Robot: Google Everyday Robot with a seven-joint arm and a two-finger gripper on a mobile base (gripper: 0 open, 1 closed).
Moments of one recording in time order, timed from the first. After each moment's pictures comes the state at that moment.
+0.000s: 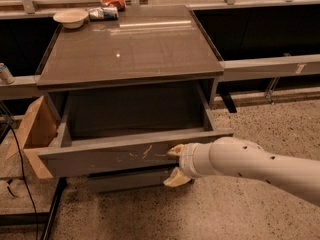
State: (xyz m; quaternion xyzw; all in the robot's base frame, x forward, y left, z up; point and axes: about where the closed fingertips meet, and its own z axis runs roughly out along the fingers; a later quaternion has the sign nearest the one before) arm 0.514 -0.052 0.622 -0.63 0.69 0.05 0.36
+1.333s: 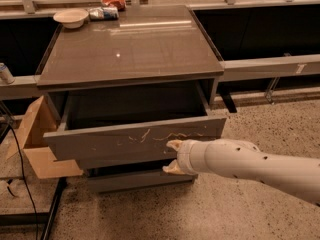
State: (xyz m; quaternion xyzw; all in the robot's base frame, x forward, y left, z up) arm 0.529 -0.049 0.624 -0.63 0.68 0.02 0.38
